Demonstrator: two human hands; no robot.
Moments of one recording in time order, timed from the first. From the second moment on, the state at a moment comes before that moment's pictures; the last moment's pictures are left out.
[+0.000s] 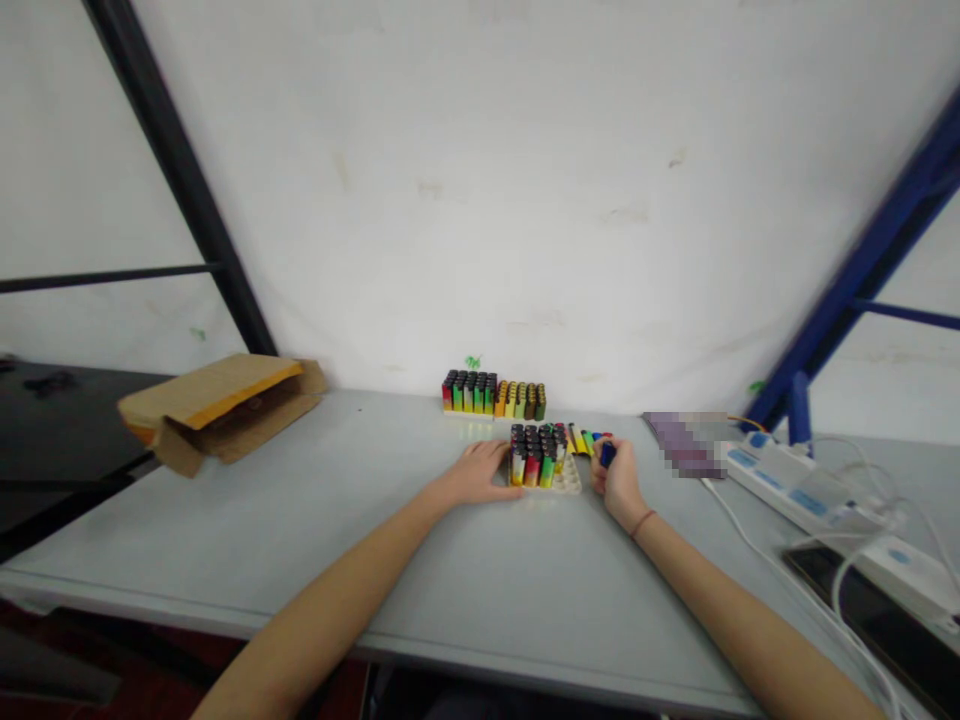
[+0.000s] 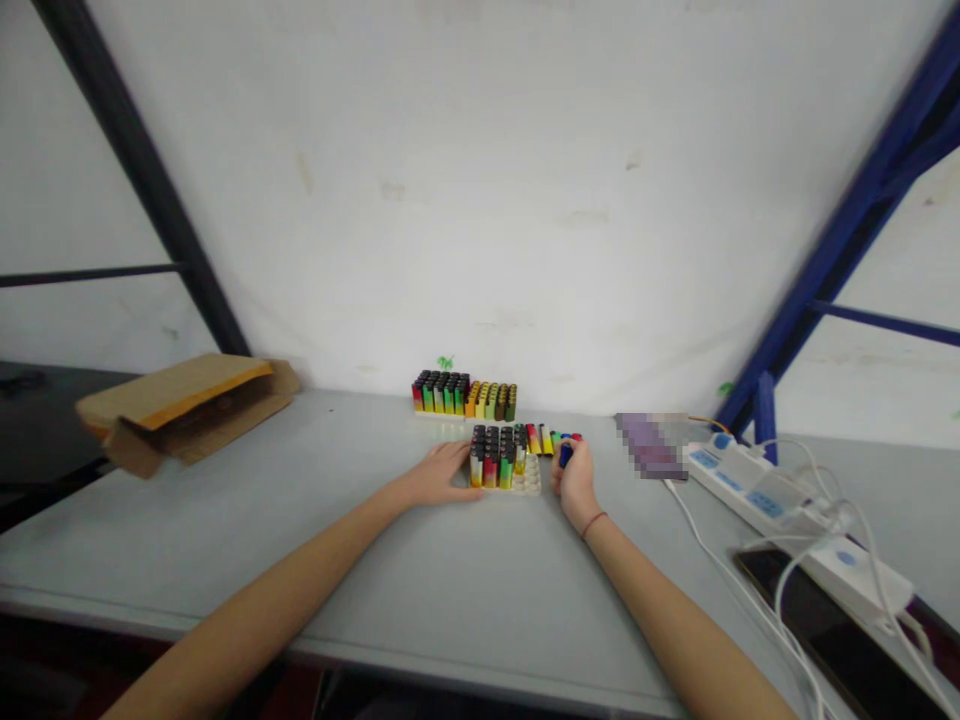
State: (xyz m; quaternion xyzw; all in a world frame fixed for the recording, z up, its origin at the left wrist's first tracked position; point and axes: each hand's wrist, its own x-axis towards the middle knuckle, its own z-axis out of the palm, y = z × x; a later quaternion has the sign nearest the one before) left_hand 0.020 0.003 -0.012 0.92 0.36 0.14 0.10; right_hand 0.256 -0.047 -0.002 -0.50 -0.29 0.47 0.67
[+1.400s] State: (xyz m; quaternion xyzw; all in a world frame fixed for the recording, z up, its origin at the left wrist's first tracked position) left_hand 0.021 -0.001 -0.009 0.92 0.36 0.14 0.10; right_hand 0.278 -0.060 0.020 -0.45 -0.71 0.26 0.47
